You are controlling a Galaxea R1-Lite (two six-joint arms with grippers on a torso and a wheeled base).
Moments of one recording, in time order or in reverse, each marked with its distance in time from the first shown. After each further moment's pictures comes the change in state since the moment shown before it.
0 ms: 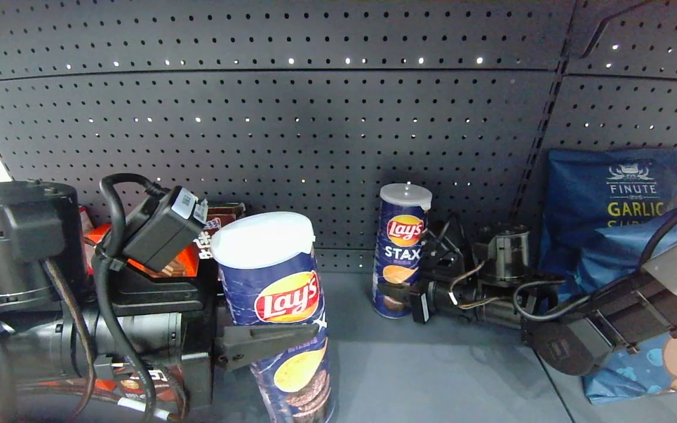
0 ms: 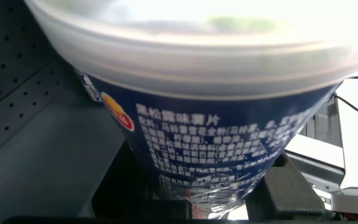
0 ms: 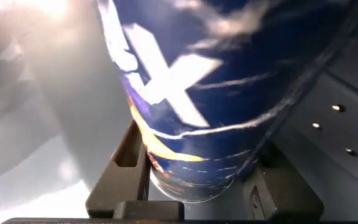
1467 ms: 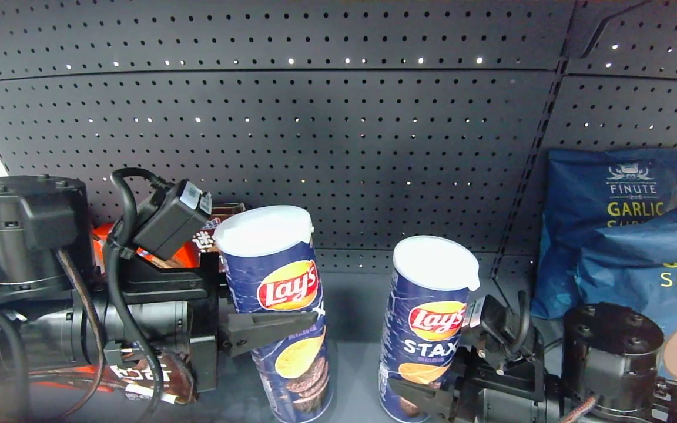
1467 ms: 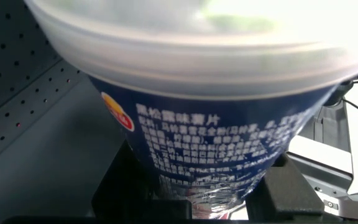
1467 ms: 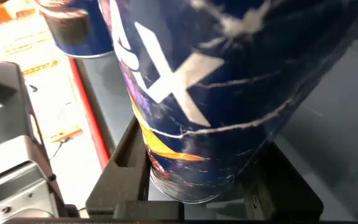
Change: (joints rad) left arm 0.021 0.024 -0.021 0.003 0.006 -0.003; right arm 0.261 -0.308 0.523 -0.242 -0.084 0.017
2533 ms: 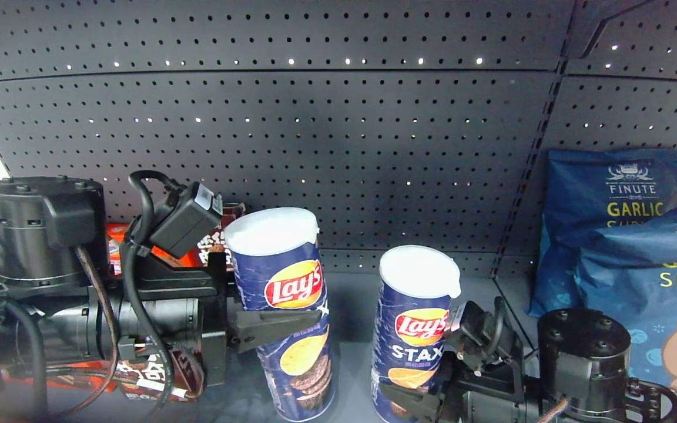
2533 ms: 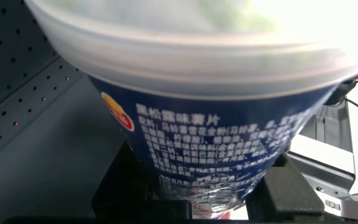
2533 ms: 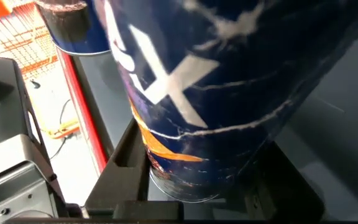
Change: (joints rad) left arm 0.000 0.029 -0.010 -0.003 0.000 0.001; right arm 0.009 0.065 -0.019 -0.003 -0.023 0.015
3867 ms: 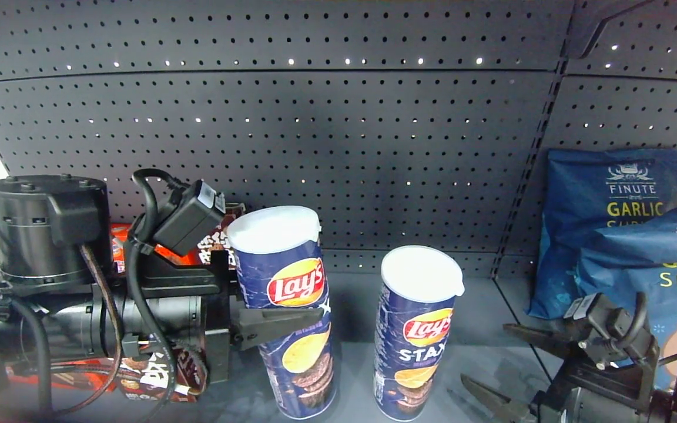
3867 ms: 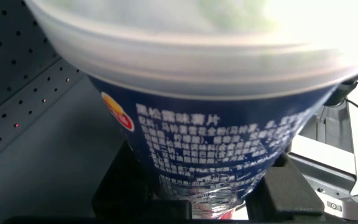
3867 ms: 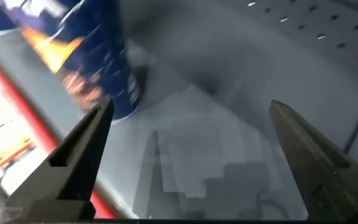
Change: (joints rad) left arm -0.002 0.008 -0.007 -0.005 0.000 0.000; right arm -0.138 -0.335 0.179 0.120 -0.199 -0.007
